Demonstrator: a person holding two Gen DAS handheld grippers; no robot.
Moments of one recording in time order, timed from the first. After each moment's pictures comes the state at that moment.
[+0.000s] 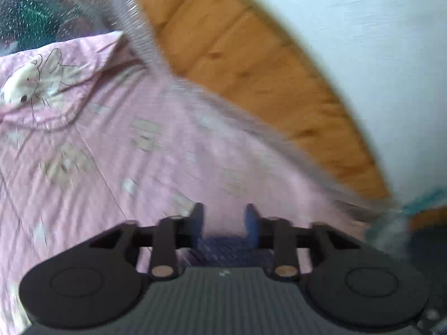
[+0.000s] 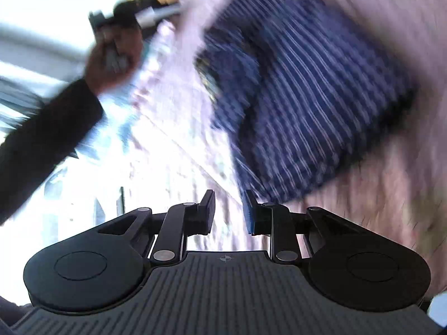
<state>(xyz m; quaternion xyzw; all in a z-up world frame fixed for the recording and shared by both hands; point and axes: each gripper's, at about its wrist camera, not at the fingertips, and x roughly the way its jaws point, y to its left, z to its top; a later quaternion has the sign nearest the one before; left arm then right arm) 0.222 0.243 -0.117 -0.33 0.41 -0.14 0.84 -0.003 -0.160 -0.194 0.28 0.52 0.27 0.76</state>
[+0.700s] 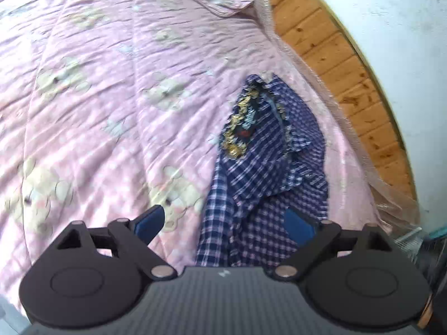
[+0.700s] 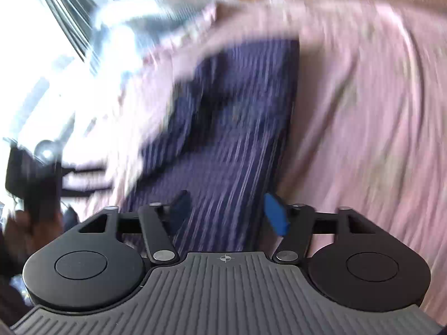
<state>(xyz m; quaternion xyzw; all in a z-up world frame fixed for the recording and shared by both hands) -0.062 0.114 -0.206 -0.42 0.41 0.10 0.80 0.183 -0.249 -0.207 0.04 0.47 0.44 0.76</state>
